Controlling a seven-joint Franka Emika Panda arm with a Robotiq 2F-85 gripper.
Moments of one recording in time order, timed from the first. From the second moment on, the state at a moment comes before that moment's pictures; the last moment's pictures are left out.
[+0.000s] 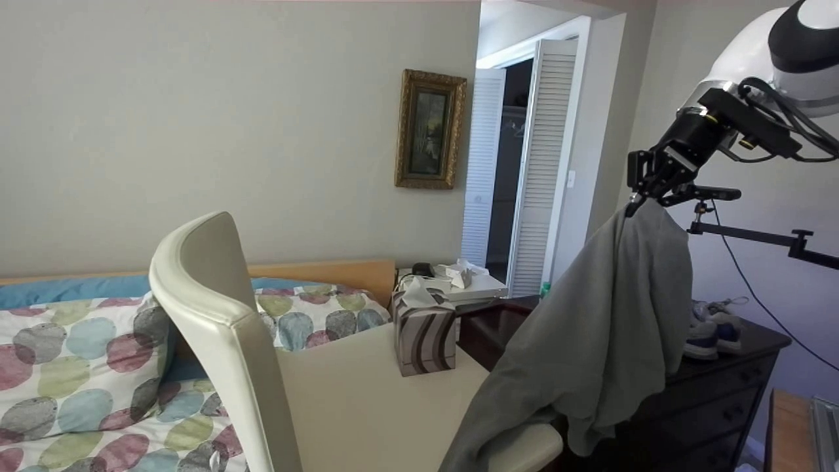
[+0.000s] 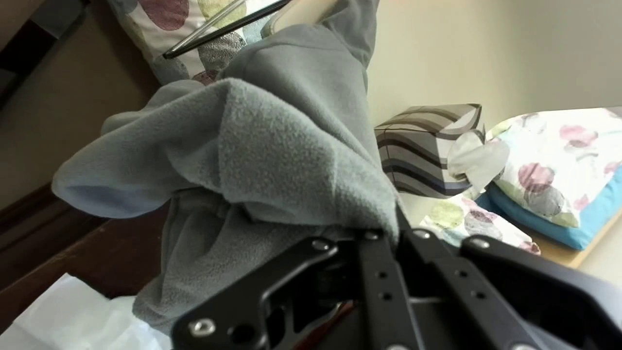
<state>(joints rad) -0.02 -0.81 0.12 -2.67 0.56 2.19 0.70</state>
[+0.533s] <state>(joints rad) -0.03 -0.80 0.13 -2.67 0.56 2.19 0.71</state>
